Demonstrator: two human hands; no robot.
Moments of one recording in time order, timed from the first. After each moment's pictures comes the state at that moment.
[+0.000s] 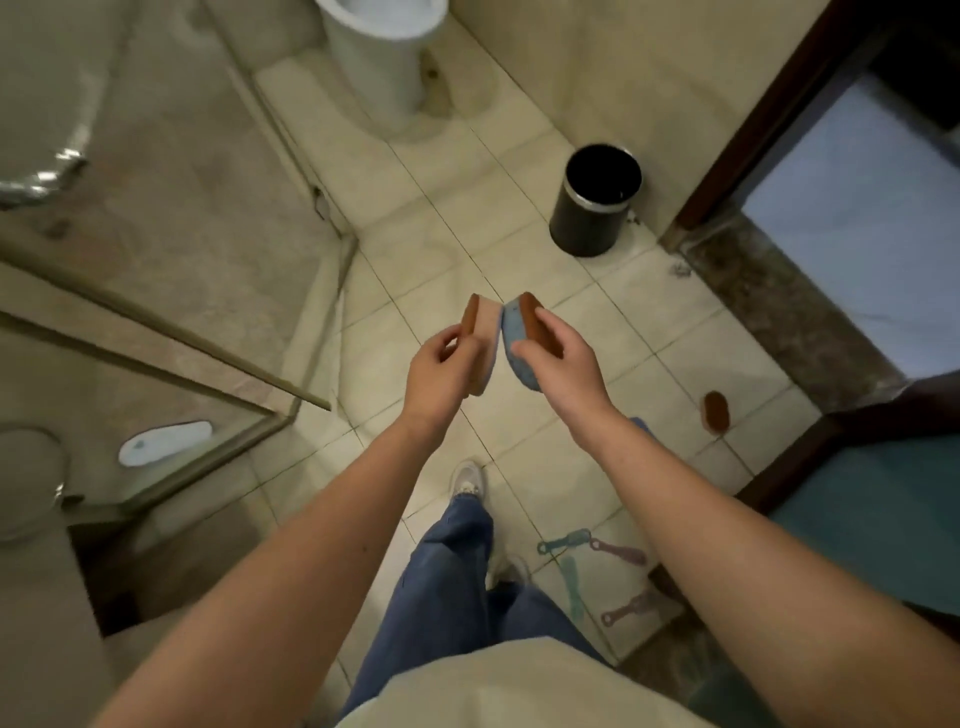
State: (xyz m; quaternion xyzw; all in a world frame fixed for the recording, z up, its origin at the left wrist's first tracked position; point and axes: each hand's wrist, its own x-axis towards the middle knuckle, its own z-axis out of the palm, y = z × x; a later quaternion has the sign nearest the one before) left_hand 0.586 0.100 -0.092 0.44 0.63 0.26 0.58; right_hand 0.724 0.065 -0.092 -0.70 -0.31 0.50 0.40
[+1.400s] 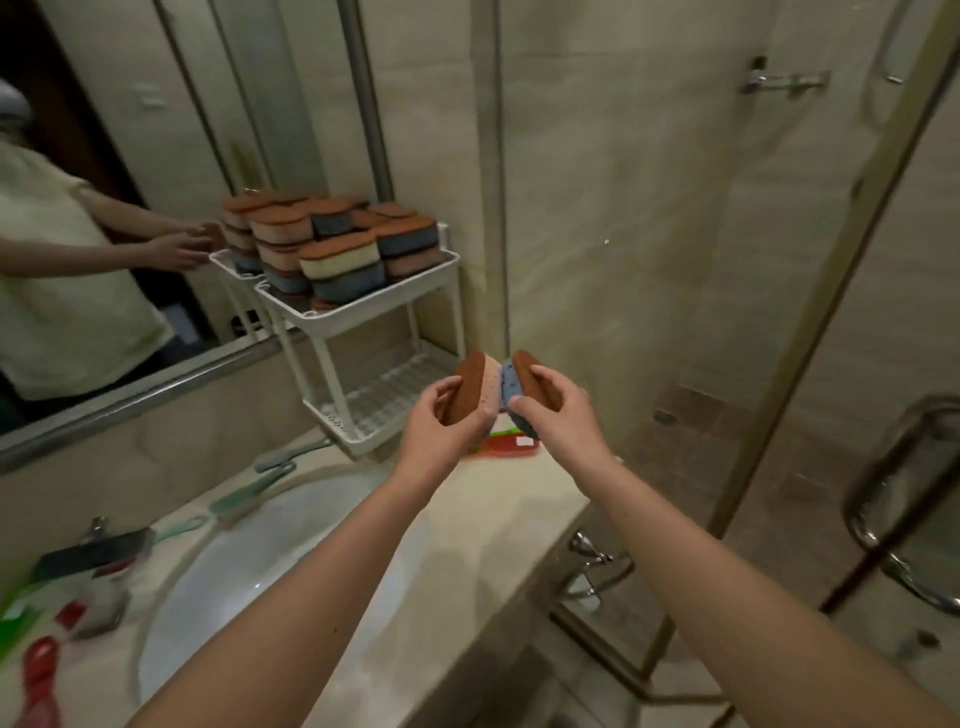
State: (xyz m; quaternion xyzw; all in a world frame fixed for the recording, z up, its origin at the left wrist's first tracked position) left_hand 0.003 -0.056 0.142 0.18 0.75 0.64 0.08; right_hand 0.062 0.095 0.135 -0.21 -0.74 0.59 0.23
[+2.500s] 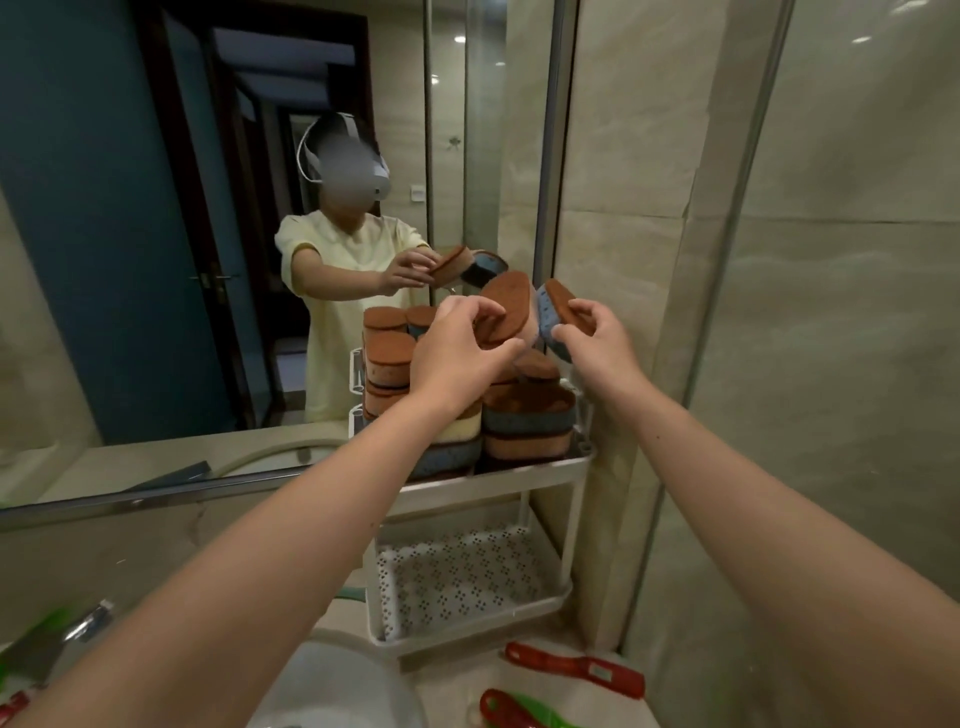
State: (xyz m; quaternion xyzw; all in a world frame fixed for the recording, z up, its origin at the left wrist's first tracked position) left_hand -0.290 -0.007 0.308 0.16 0.84 0.39 -0.35; right_hand -0.321 0.171 0.309 0.04 -0.78 0.58 0.23
